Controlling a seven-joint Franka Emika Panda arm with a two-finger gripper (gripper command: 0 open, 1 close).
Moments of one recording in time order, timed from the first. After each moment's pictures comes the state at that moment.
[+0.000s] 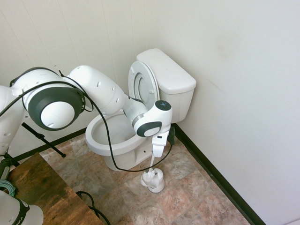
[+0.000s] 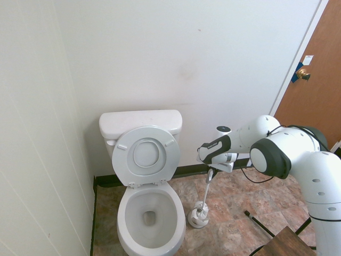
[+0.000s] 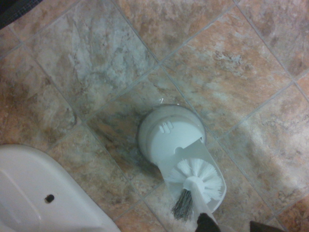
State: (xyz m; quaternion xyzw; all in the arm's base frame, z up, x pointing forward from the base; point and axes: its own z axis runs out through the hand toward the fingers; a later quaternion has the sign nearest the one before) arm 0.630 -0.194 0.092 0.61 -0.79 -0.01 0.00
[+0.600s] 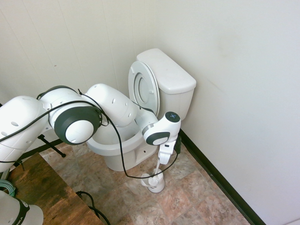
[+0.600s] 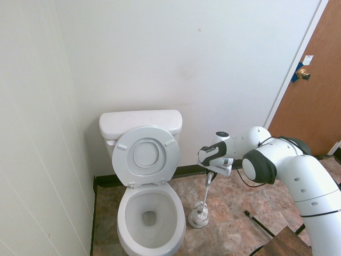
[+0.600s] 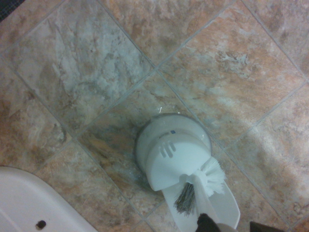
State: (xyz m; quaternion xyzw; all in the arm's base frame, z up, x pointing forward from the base) arm 0.652 -0.223 0.029 0.59 -0.80 -0.03 0.00
